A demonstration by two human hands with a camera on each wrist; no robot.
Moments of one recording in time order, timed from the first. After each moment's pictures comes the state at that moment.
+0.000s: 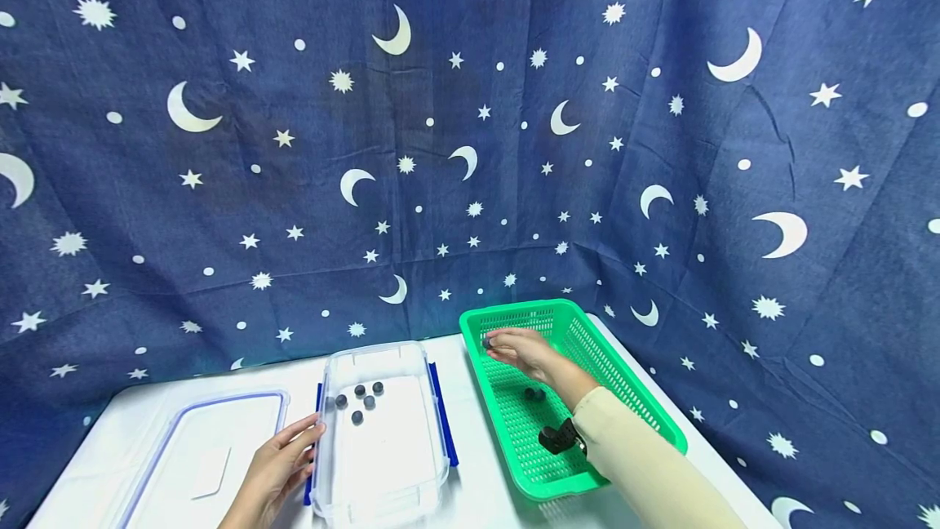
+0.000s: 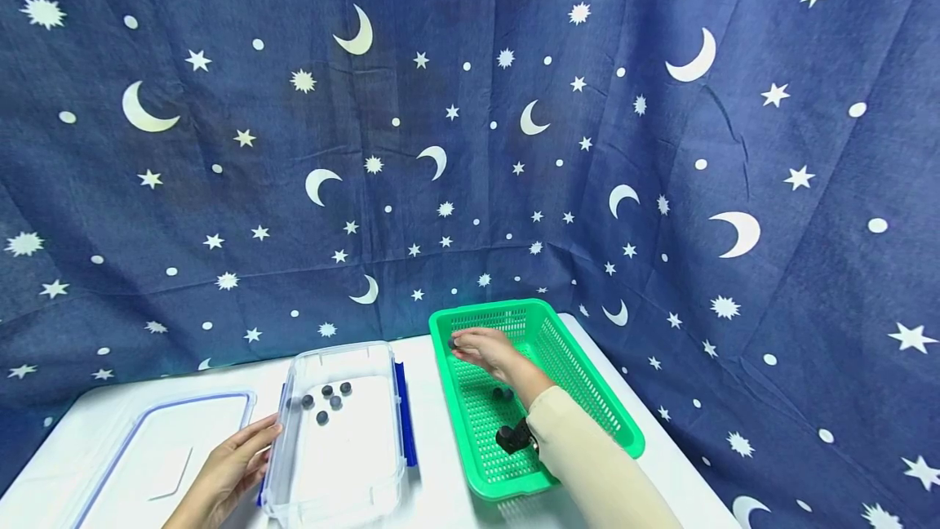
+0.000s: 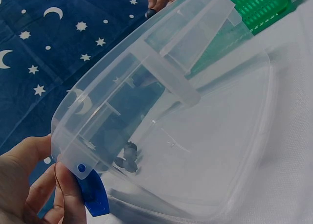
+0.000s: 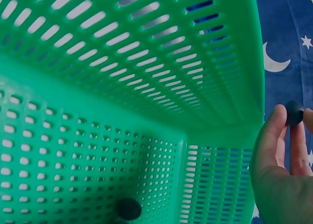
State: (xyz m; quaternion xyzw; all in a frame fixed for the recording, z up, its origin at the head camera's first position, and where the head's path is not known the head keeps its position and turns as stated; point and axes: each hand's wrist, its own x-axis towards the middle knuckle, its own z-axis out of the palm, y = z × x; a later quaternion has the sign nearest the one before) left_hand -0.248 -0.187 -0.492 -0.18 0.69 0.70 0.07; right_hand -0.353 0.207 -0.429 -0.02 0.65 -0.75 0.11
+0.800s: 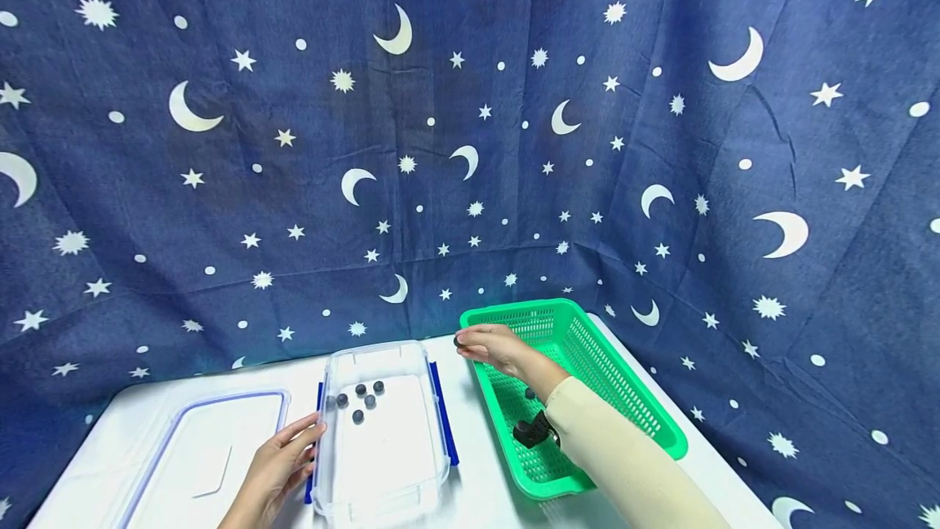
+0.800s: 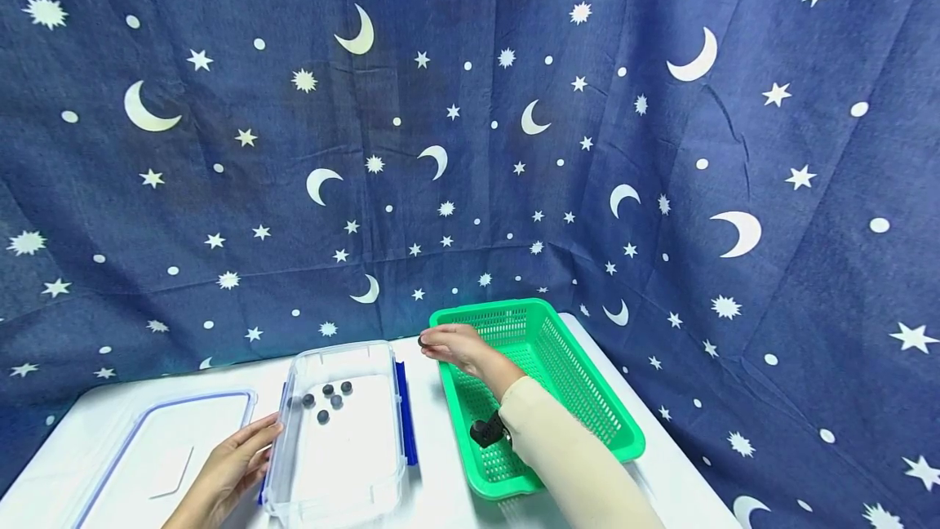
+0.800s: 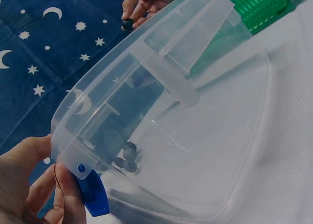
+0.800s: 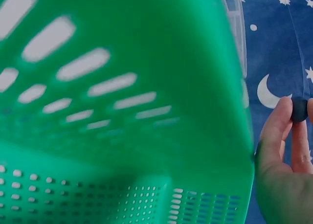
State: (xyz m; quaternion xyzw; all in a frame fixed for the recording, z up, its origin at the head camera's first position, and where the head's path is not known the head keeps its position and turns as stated) left_hand -0.247 -0.187 -0.491 -0.18 0.68 0.71 0.07; right_hand -0.360 0.159 -0.419 -0.03 0.66 -0.73 0.15
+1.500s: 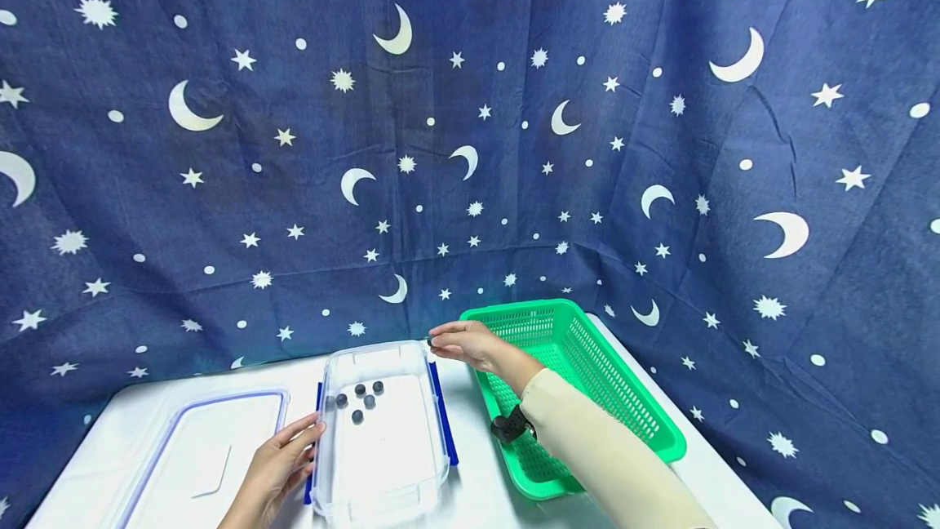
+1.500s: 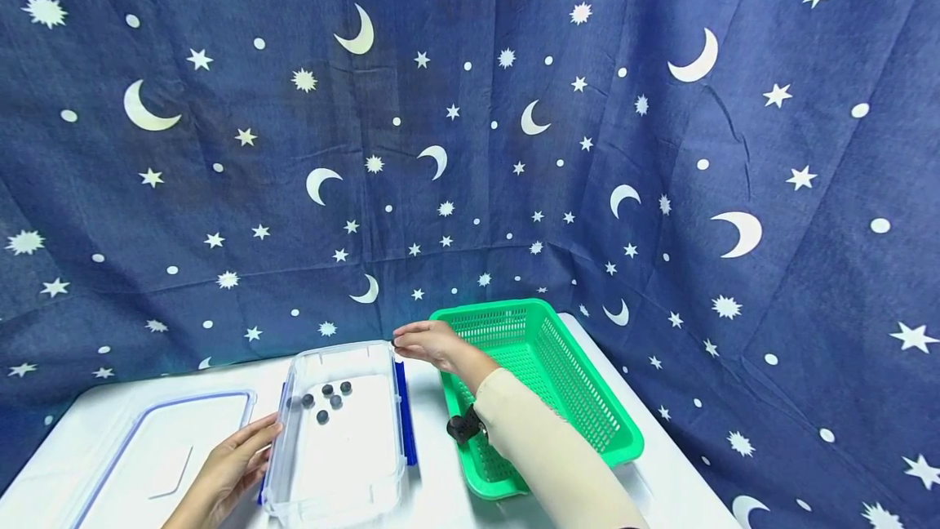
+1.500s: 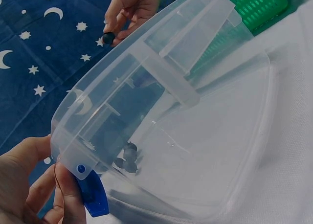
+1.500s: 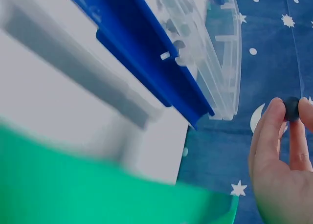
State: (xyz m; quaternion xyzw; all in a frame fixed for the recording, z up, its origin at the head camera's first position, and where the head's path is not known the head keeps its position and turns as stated) left_hand -0.248 -0.186 -0.491 -0.18 0.68 0.71 0.08; right_hand -0.365 0.119 -0.408 -0.03 0.67 -0.72 0.17
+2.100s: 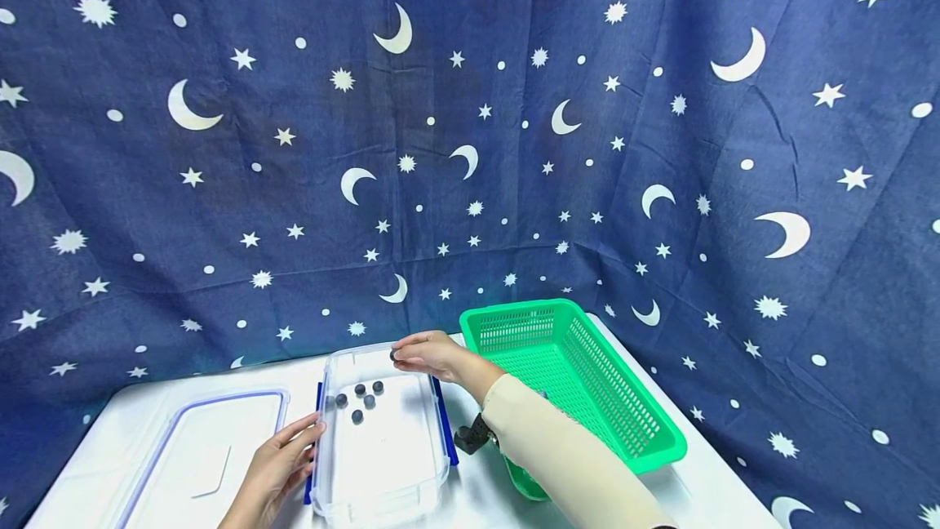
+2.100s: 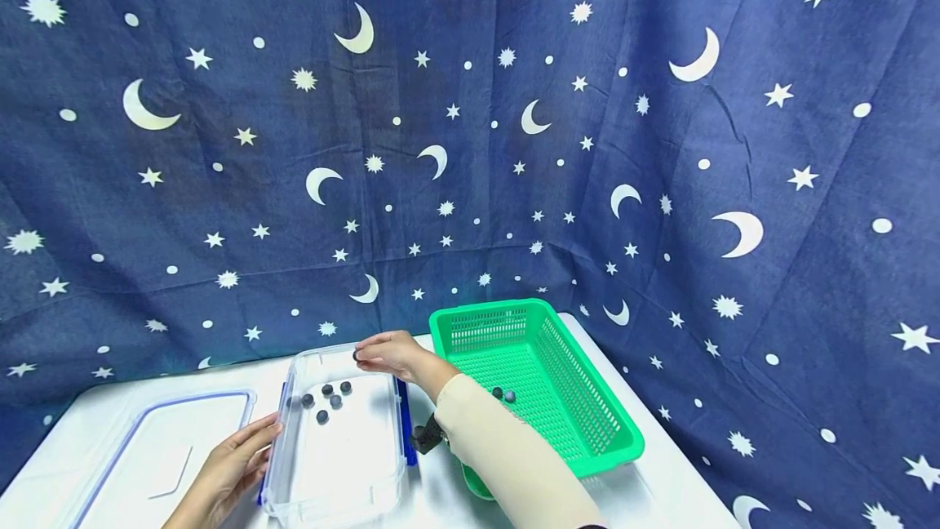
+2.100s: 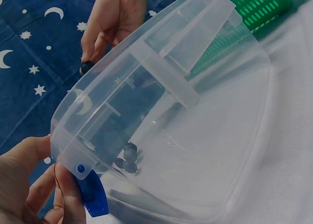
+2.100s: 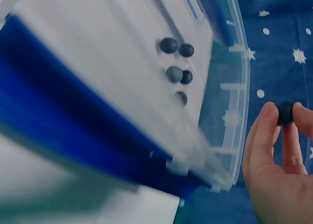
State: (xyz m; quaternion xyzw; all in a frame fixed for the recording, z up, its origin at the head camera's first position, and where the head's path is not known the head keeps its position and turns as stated) left_hand -0.248 -0.187 -0.492 -0.18 0.68 0.71 0.08; right_hand -0.356 0.059 -0.415 -0.04 0.69 -0.70 0.19
